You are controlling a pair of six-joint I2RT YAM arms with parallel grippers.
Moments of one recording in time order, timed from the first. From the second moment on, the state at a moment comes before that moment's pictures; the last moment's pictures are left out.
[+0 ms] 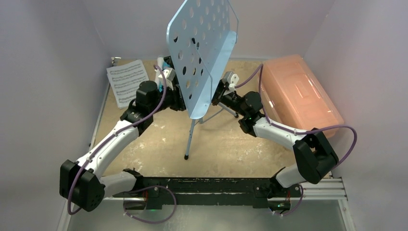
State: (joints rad) left arm -0.45 1.18 0.92 -0.04 0.41 -0.46; right arm 0.65 1.47 0.85 1.03 -0.46 0.09
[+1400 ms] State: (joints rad) left arm -0.35 1.18 0.92 0.10 0.48 -0.39; right arm 0.65 1.47 0.84 1.02 -0.47 0.10
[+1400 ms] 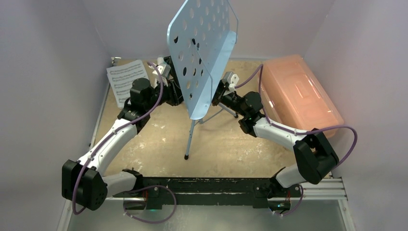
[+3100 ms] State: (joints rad) left arm -0.32 1.23 0.75 0.47 0.63 -1.02; right arm 0.64 1.47 0.84 1.02 -0.47 0.09
